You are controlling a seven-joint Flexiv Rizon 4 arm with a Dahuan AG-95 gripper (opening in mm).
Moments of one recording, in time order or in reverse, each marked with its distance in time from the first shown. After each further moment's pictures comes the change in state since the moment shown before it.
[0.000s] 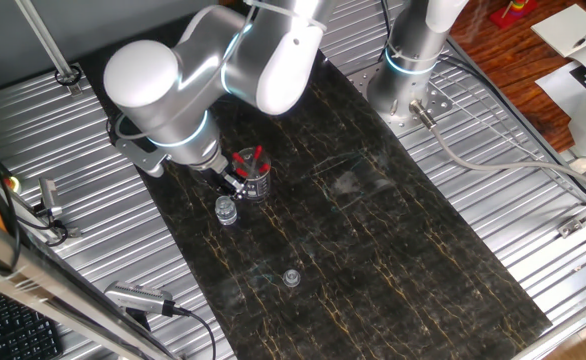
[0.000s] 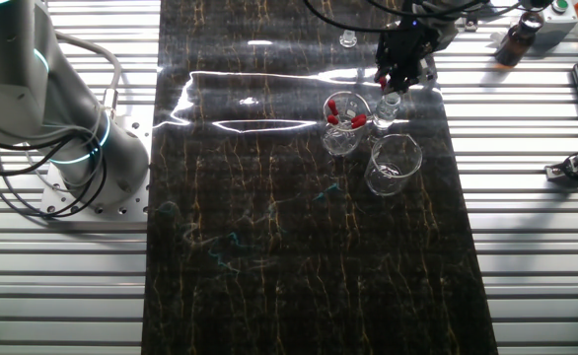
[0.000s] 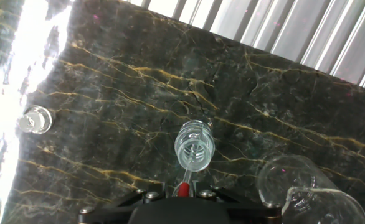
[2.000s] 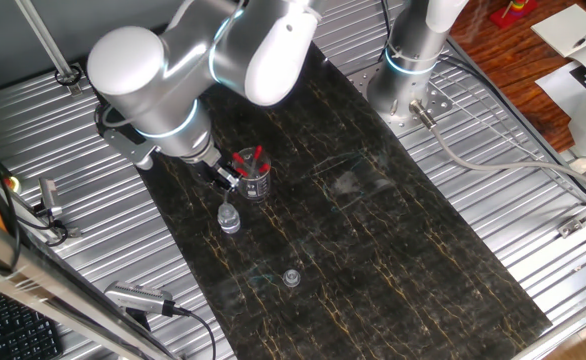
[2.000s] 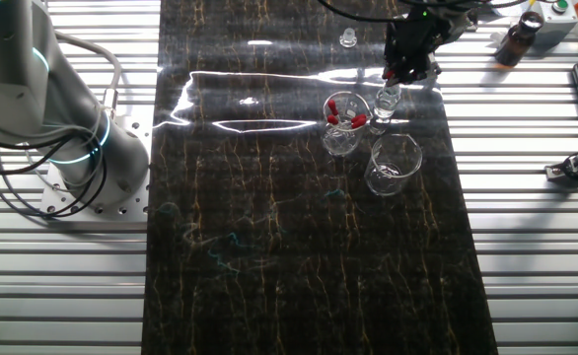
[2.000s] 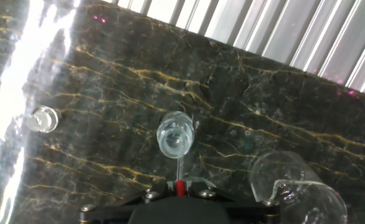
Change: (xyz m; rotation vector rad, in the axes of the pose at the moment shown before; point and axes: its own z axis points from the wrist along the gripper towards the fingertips) arm 0.000 -0.004 -0.029 -0.013 0.014 0.009
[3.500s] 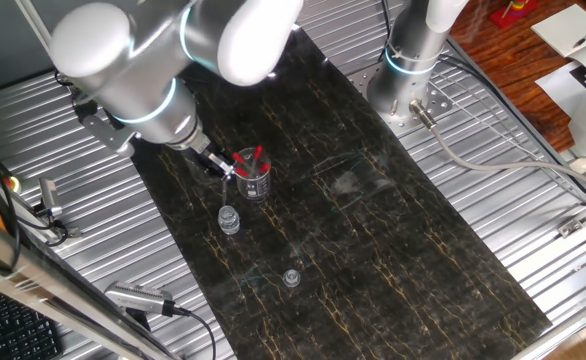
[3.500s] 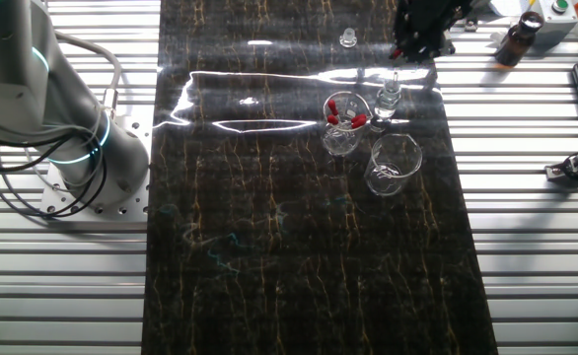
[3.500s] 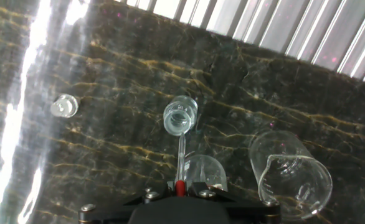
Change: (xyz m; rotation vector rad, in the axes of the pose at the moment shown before) arm 0.015 0.005 -0.057 -0.036 0.069 0.016
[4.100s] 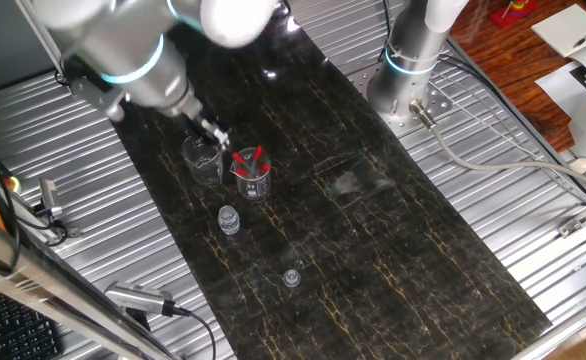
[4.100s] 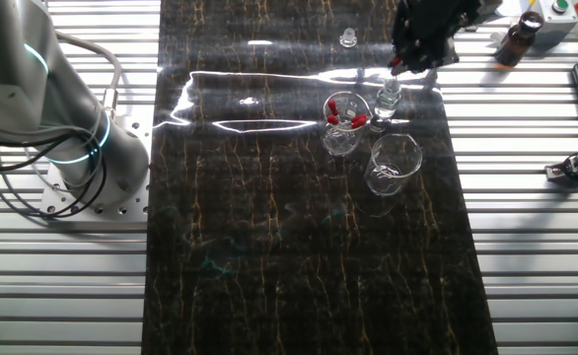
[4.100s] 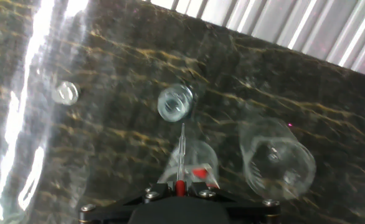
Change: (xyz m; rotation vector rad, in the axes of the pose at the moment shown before) arm 0.045 -0.040 -0.034 0.006 0.007 -0.019
